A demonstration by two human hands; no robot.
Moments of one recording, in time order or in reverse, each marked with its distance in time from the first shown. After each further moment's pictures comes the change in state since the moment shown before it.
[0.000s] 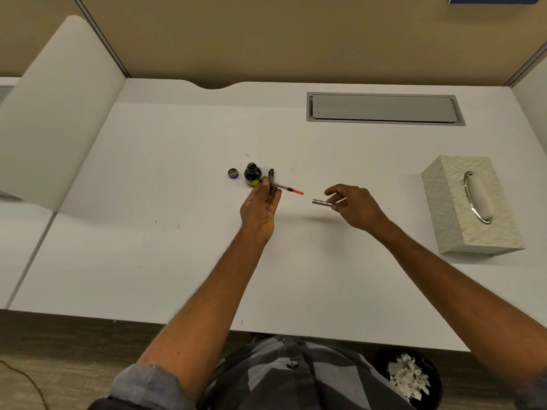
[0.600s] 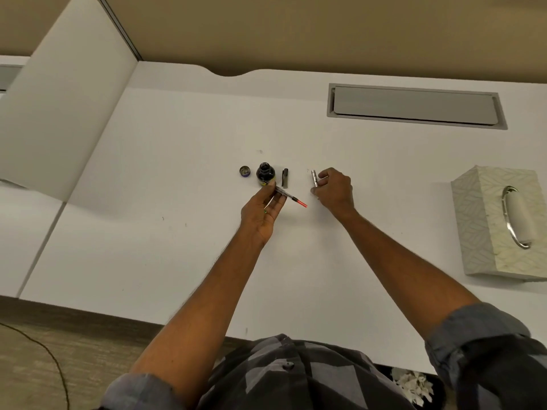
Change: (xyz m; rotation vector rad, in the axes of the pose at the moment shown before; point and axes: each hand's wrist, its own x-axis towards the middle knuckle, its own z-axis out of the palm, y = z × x) left_hand 0.029 0.021 -0.009 0.059 0.086 -0.083; right_hand 0.096 -0.031 0.072 0.115 0.164 0.169
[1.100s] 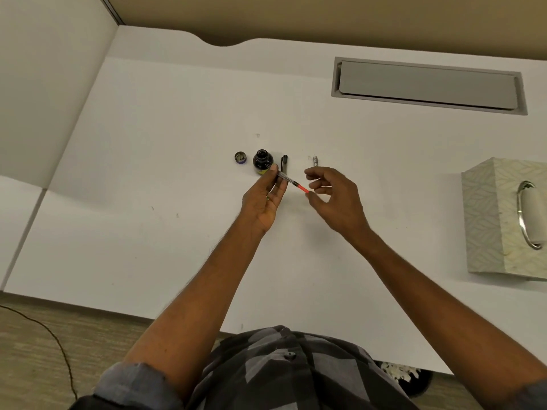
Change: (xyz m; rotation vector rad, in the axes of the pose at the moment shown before) left_hand 0.022 -0.003 0.010 -0.056 0.023 -0.075; right_hand -0.063 -0.004 -0.025 0.178 -0.068 -0.471
